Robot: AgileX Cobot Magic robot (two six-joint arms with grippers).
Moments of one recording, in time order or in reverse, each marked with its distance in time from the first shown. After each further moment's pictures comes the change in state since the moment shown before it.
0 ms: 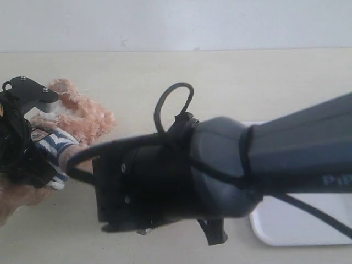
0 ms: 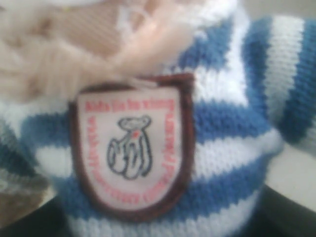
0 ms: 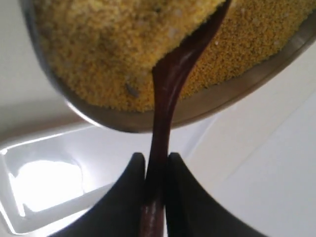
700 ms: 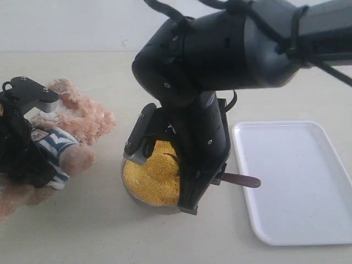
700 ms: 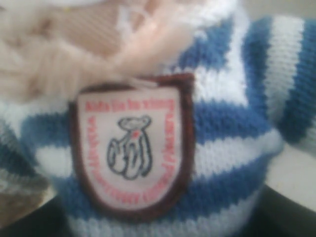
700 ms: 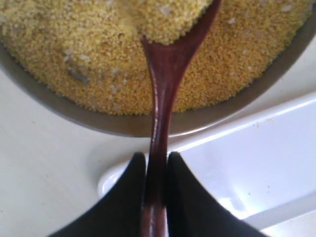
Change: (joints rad) left arm 0.000 0.000 0.000 -0.002 0.000 0.000; right arm -0.280 -0.050 -0.165 0.521 -0.014 -0.099
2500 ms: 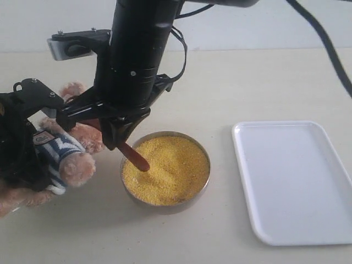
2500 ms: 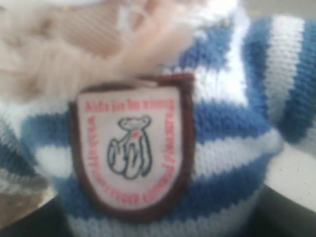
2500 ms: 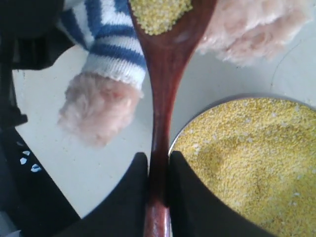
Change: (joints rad) left arm 0.000 0.000 0.000 -0.036 0.000 0.188; right arm -0.106 0.137 -0.454 0.568 0.000 0.085
